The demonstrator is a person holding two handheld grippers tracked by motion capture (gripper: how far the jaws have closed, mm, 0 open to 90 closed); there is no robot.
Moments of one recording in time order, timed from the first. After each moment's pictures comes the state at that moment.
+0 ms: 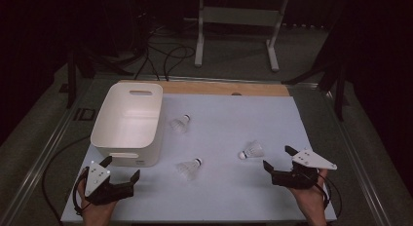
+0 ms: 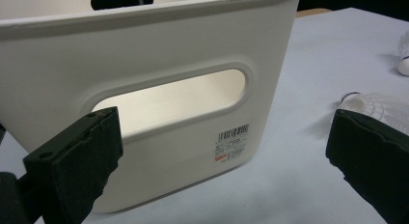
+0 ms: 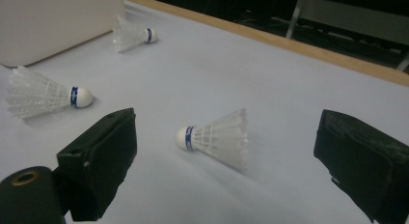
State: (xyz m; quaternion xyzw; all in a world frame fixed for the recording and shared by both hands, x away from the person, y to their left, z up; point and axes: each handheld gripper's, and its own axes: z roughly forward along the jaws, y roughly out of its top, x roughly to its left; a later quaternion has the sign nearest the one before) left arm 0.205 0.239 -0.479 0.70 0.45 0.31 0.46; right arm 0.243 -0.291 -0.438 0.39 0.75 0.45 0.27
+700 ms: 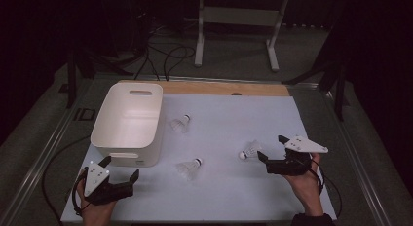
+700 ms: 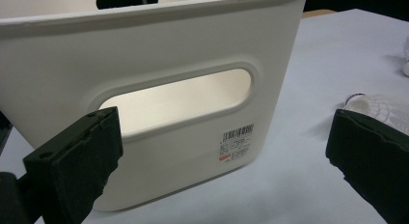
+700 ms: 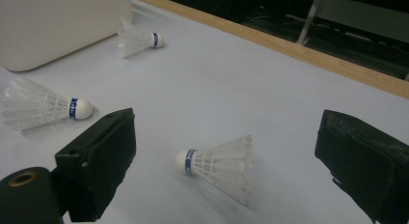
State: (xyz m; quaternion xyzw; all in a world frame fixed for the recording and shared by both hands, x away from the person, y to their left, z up) left arm 0.205 0.241 -0.480 0.70 0.45 0.31 0.46; right arm 0.275 -0.279 -0.430 0.38 0.77 0.44 0.26
